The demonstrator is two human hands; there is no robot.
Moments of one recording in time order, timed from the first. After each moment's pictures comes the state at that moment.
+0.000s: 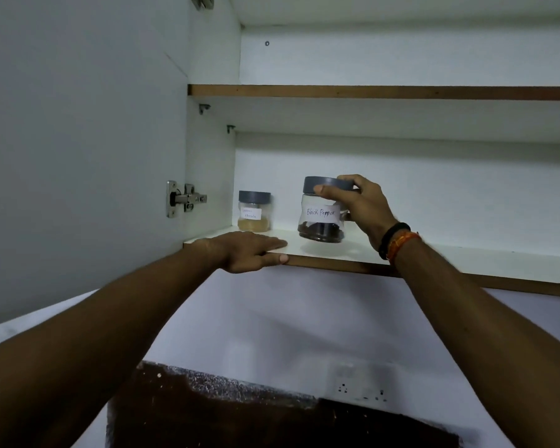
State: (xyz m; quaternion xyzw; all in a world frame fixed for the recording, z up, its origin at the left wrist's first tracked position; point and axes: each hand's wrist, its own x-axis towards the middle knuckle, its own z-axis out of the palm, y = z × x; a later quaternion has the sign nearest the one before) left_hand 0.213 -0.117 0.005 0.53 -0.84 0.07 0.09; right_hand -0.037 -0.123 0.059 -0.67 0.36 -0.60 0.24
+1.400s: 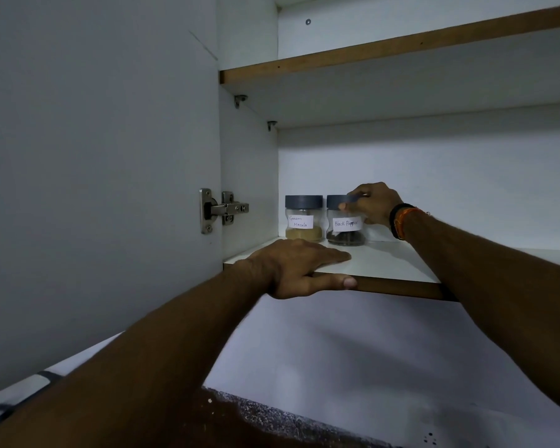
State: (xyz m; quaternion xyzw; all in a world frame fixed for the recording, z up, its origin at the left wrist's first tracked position) left_hand 0.228 -0.145 0.006 0.48 -0.86 0.14 0.09; right_hand 0.033 -0.298 0.067 -0.74 0.46 -0.46 0.15
